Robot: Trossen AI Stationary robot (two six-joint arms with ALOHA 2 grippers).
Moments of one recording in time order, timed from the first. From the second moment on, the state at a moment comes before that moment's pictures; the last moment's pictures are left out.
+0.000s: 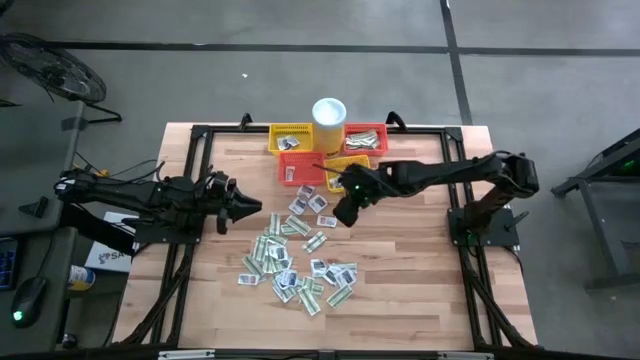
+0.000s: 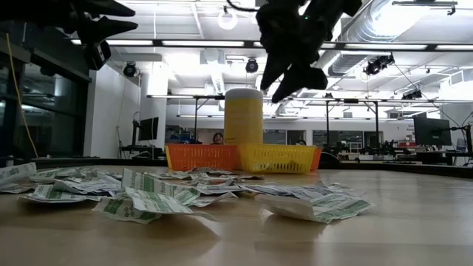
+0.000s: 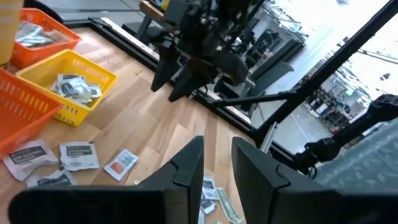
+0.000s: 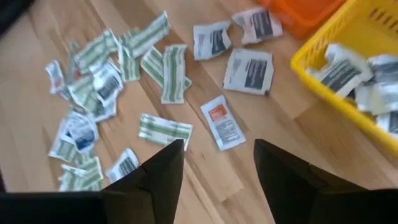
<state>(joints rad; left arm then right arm) -0.15 0.47 0.36 0.04 -0.16 -0.63 -0.07 1.60 1.21 -0.54 -0.02 0.64</state>
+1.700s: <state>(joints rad) -0.15 0.47 0.36 0.05 -0.09 -0.64 0.05 1.96 1.21 -0.40 0.13 1.57</state>
